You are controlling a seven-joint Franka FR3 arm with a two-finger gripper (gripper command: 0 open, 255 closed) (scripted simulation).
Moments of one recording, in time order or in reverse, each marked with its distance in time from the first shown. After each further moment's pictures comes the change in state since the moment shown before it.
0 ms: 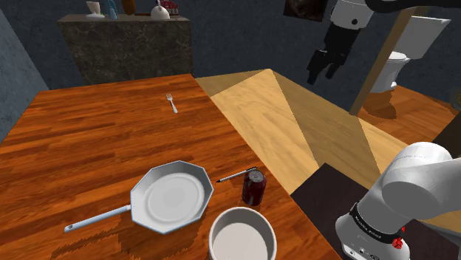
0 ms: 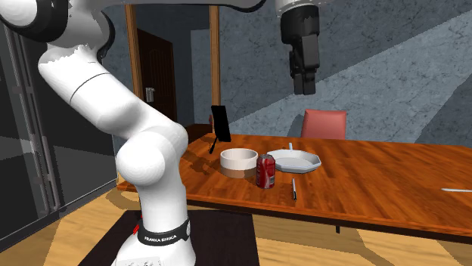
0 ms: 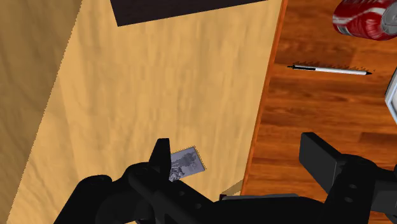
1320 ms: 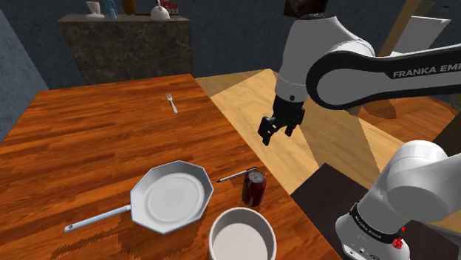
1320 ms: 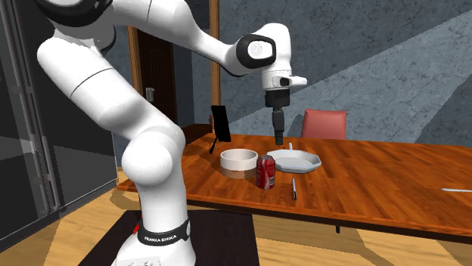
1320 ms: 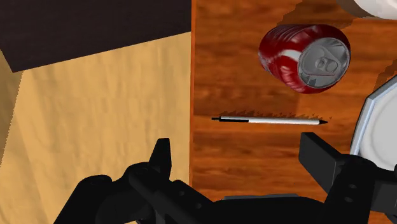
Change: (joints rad) arm 0.117 0.098 0.351 -0.287 0.211 0.322 0.394
